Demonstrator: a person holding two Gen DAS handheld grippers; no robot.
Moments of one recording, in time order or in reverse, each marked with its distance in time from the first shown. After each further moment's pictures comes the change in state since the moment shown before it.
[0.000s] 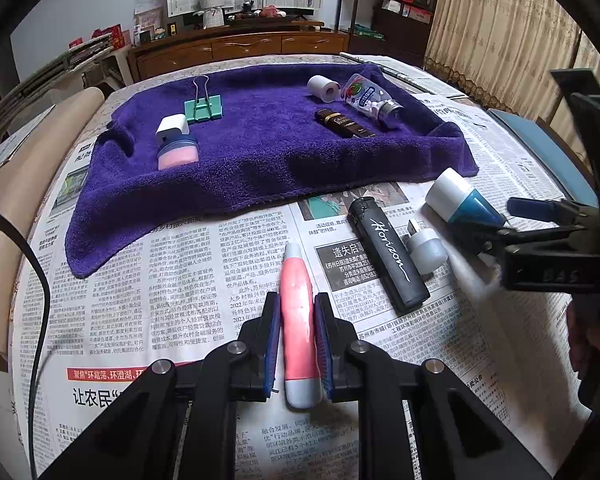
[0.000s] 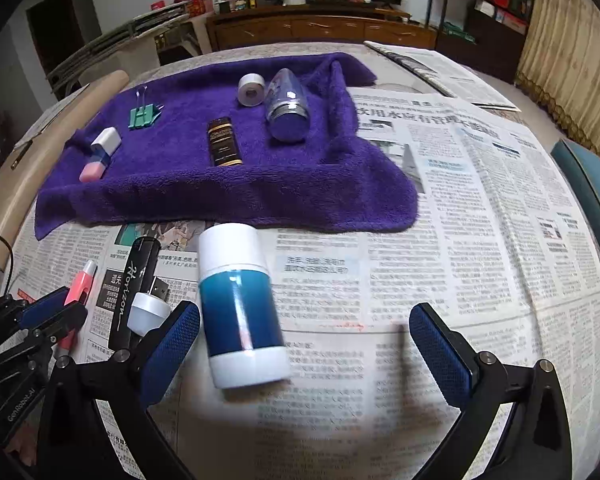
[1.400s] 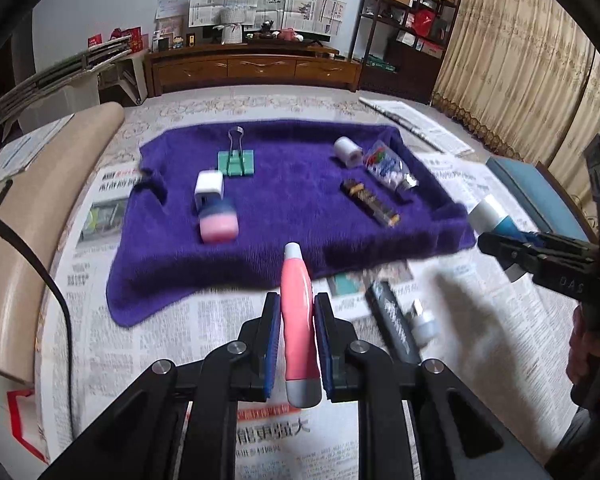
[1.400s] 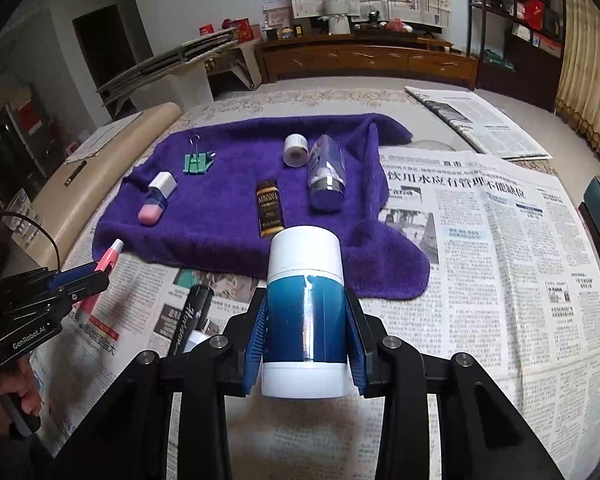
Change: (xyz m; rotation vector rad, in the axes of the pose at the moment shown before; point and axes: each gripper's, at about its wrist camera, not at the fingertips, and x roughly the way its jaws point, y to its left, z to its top) left arm -0.033 0.034 0.047 -0.095 -0.082 -0.035; right arm -0.041 -0.014 0.034 -0.055 -0.104 0.180
